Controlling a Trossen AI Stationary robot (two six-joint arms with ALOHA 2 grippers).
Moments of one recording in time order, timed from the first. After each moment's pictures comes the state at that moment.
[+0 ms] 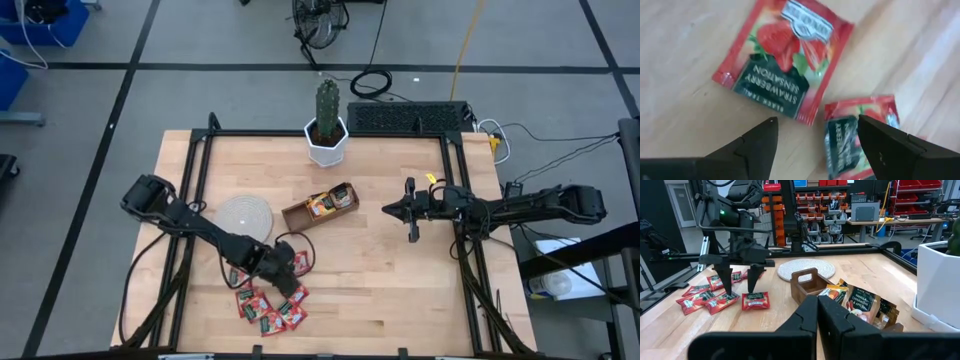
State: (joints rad) left arm -0.45 1.75 0.92 -0.34 -0.07 -1.22; right arm -0.14 0.84 0.01 0.81 -0.13 0.04
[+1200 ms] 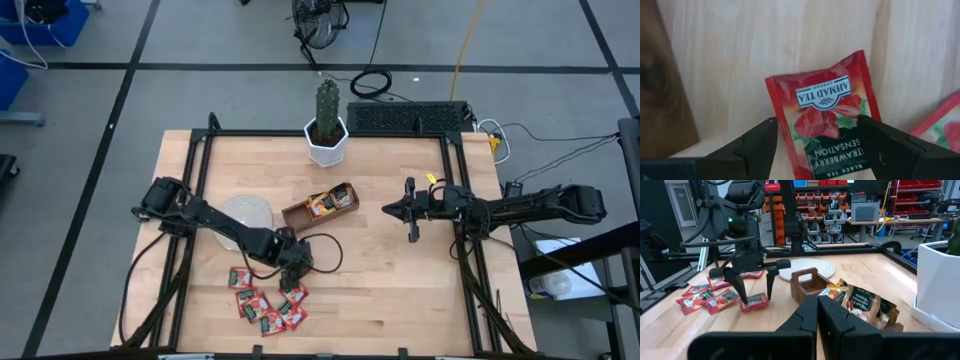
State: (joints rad) left arm -0.33 1.87 1.09 -0.46 -0.15 -0.41; right arm -0.14 0.84 0.01 0.82 -0.13 0.04
